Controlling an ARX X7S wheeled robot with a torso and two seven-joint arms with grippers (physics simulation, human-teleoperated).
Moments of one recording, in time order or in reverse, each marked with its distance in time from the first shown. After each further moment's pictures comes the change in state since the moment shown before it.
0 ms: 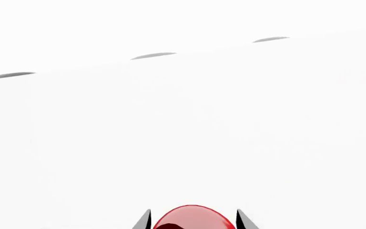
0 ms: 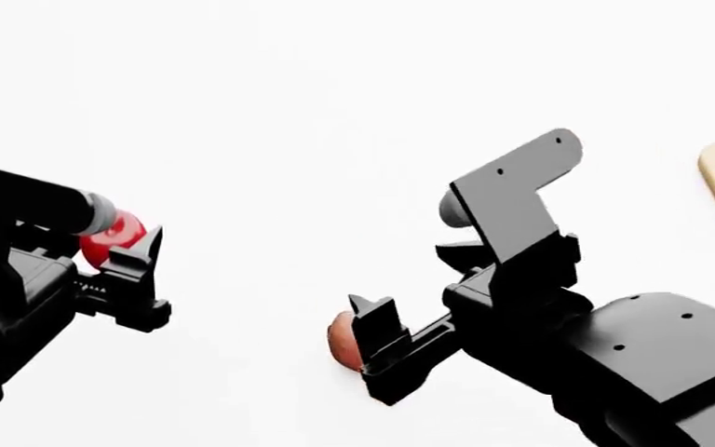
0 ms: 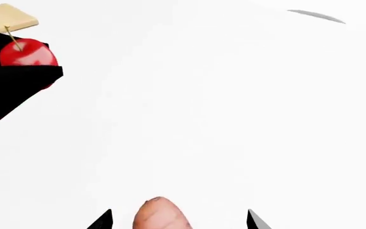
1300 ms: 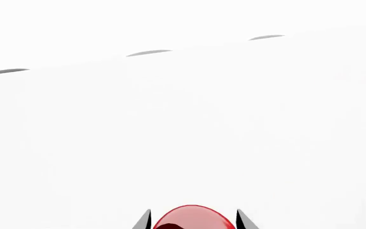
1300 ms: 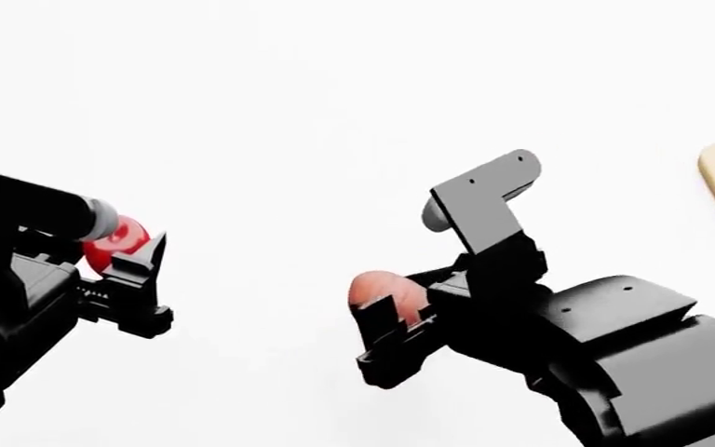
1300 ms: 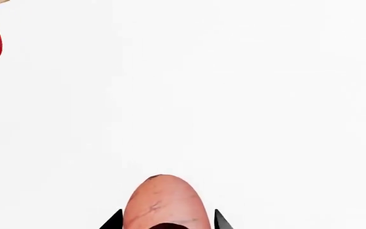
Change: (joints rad) left arm 0.007 -0.004 0.006 -0.001 -0.012 0.007 0.006; right arm 0.099 -0.081 -0.199 0.410 -0.101 -0.205 -0.155
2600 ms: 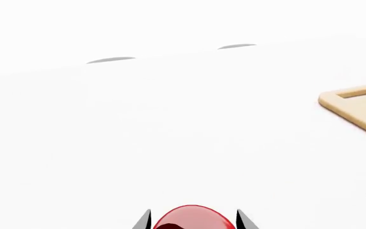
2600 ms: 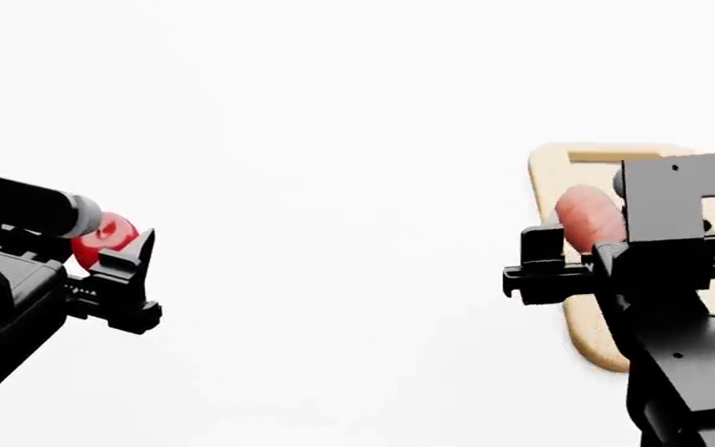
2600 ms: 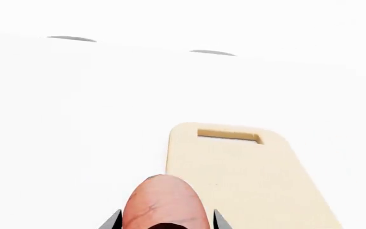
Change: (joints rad) left arm 0.013 -0.017 -0.016 -0.002 -0.013 0.025 0.002; right arm -0.200 0.049 0.302 -0.071 -0.124 -0.232 0.513
